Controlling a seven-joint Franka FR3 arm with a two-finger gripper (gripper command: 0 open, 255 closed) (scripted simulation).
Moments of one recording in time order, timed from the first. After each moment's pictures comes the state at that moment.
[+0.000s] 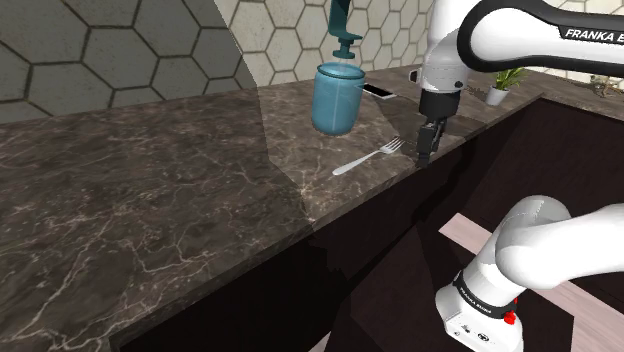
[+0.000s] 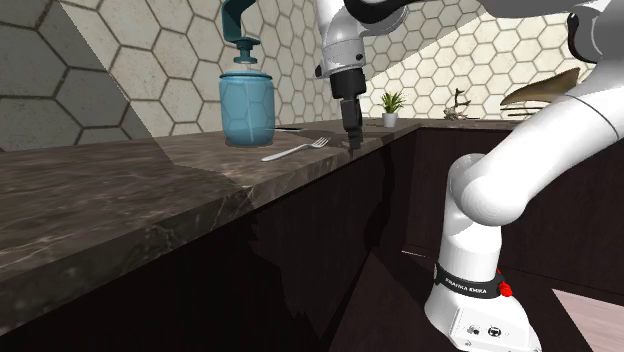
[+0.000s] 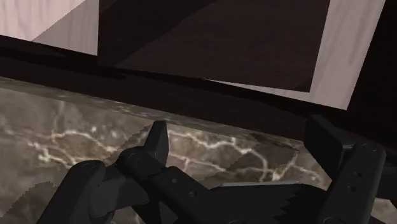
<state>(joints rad) 0.02 -0.79 0.06 -2.40 0.01 1.42 -0.11</state>
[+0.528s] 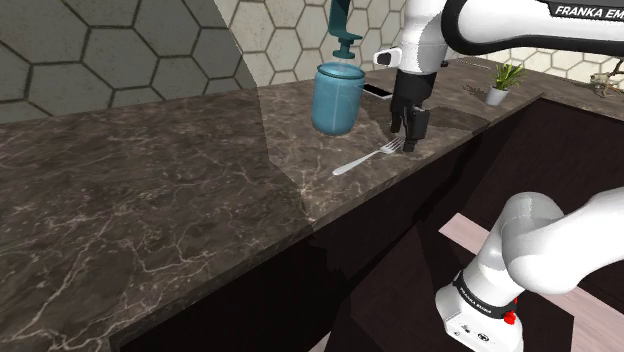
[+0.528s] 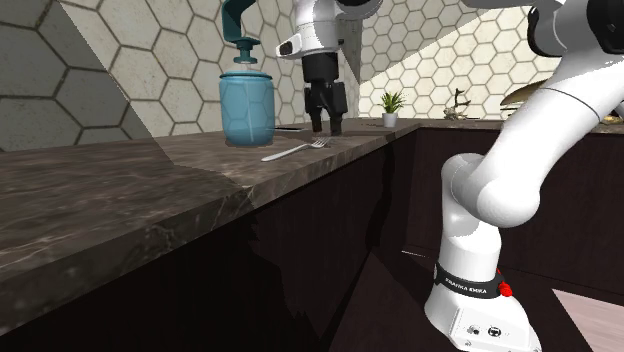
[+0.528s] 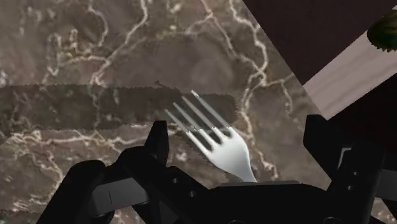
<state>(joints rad) 0.23 -0.64 0.00 -2.25 -0.06 1.51 -0.62</state>
